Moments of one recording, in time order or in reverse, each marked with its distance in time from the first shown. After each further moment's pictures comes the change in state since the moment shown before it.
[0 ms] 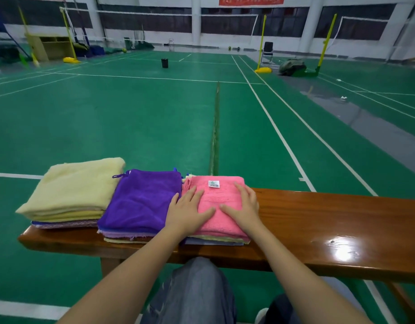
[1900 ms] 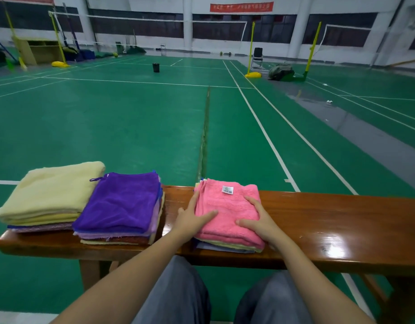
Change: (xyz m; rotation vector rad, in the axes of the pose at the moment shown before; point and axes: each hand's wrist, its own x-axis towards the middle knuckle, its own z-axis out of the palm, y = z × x) left_hand -0.009 0.073 0.013 -0.694 -0.127 -0.224; right_hand -0.023 0.062 -0.092 0.310 -0.228 0.145
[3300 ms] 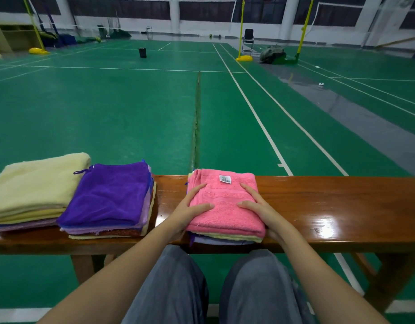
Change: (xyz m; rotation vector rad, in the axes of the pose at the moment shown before) left_hand 0.003 -0.006 0.005 -0.619 -0.347 0.023; right_hand -0.016 -0.007 -0.006 0.348 -0.126 0.133
